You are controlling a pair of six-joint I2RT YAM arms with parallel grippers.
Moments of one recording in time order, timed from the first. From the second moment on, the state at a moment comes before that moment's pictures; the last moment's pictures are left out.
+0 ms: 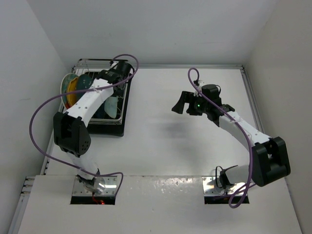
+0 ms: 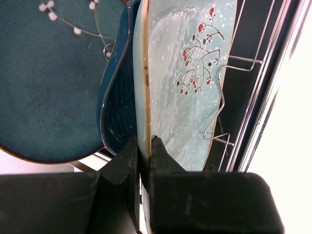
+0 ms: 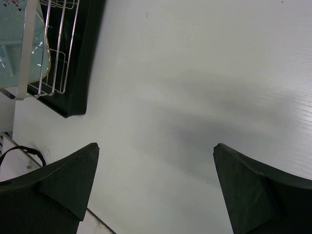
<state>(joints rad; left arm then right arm) -0.35 1.73 1.64 -0.94 -0.68 -0.23 0.32 1.38 0.87 -0.14 -0.34 0.46</state>
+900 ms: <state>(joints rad) -0.37 1.83 1.85 -0.92 -0.72 0.00 0.32 1.38 0.87 -0.16 -0.34 0.45</state>
